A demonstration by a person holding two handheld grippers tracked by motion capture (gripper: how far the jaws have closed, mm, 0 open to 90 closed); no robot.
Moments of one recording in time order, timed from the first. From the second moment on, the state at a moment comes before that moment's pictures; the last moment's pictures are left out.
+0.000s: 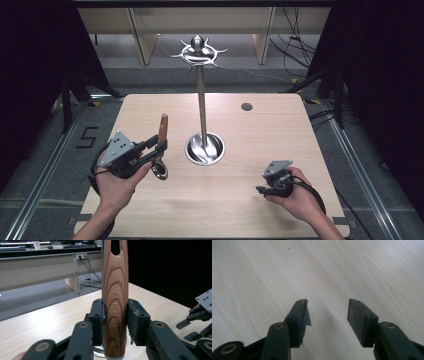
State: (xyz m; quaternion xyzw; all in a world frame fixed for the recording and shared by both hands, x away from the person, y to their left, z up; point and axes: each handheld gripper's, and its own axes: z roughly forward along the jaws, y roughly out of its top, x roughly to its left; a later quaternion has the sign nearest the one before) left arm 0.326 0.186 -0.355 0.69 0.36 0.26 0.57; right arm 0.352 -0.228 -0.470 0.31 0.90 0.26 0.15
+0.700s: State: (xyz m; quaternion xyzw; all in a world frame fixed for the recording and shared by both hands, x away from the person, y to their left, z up) left arm 0.327 0.177 -0.340 0.69 0.34 0.26 0.58; right arm 0.350 -0.226 -0.469 0.31 0.90 0.26 0.14
